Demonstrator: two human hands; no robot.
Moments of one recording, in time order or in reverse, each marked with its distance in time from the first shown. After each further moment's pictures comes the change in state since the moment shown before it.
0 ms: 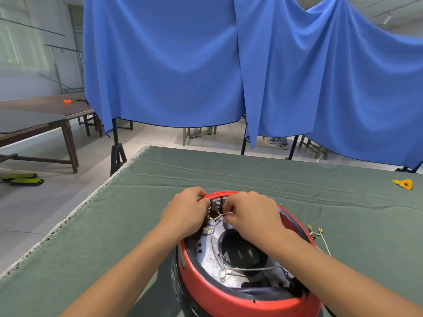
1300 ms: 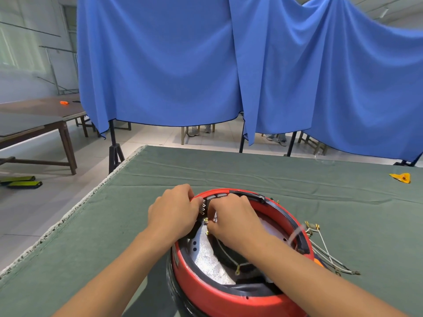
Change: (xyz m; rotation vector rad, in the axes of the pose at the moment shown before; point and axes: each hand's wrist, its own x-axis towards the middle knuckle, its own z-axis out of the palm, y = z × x) left_hand -0.003 -0.001 -0.002 0.206 0.162 -0.026; right_hand -0.004 -0.018 0.013 0.041 -0.019 -0.125
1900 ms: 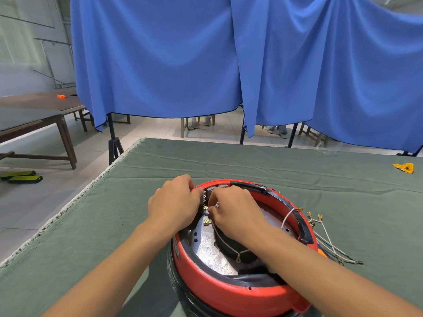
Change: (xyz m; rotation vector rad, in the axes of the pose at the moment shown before) left_hand 0.001 -0.001 0.002 -0.013 0.008 0.007; right_hand 0.000 0.001 0.004 0.040 0.017 0.050
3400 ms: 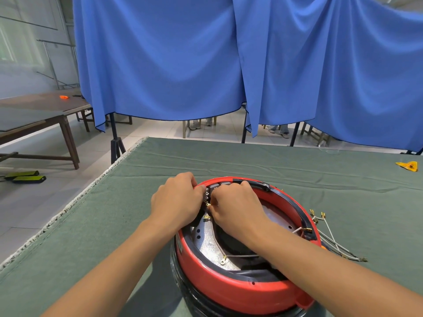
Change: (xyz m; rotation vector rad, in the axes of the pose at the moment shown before) left_hand -0.001 0.002 -0.002 -0.017 0.002 -0.002; right_hand 0.000 -0.004 0.002 -0.130 0.079 -0.109
